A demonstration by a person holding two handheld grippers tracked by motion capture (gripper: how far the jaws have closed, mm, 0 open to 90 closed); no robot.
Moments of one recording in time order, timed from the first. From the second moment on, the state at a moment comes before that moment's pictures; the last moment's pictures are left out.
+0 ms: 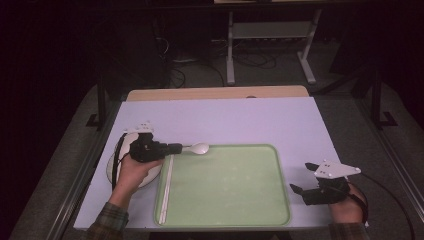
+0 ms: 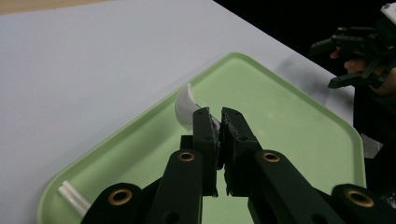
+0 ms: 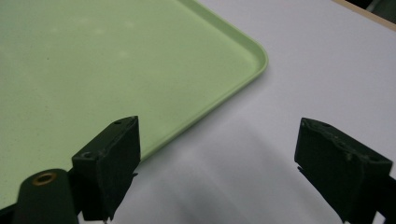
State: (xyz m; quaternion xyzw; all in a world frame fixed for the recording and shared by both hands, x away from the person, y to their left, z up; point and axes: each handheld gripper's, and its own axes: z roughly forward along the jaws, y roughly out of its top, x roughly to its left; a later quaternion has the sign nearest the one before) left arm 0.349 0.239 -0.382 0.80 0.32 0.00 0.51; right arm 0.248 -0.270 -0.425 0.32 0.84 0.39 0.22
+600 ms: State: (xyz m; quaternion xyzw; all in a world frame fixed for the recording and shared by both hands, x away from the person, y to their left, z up) left arm 0.377 0.218 -0.409 0.80 0.35 -0.01 0.49; right arm 0.247 -0.271 -0.424 0.32 0.83 0.39 0.22
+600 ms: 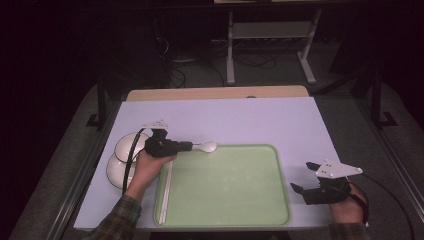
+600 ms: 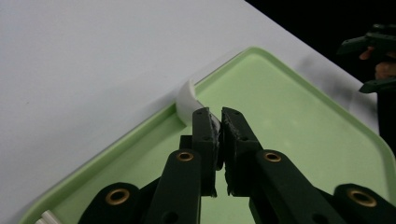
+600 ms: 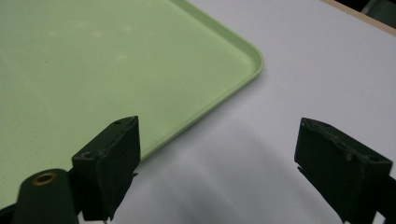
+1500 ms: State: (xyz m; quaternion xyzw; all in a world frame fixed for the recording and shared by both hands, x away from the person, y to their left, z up) left arm 0.388 0.202 -0.430 0.83 0.41 0.06 0.38; right arm 0.249 -0.270 -0.426 0.32 0.84 0.39 0.21
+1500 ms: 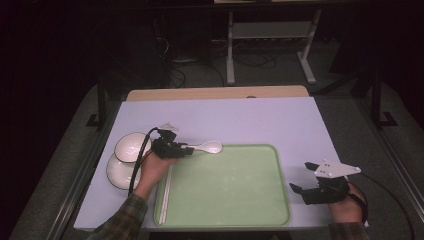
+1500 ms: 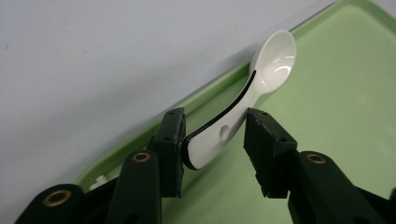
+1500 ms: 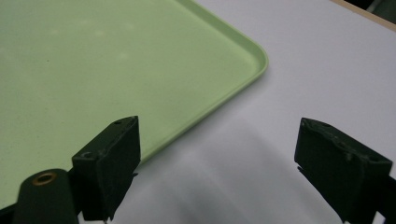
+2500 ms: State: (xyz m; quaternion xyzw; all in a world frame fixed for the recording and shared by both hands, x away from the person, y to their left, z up) left arm 0.409 0.149 -0.412 0.85 0.34 0.06 0.41; right arm 0.248 -0.270 -0.425 0.32 0.83 0.40 0.21
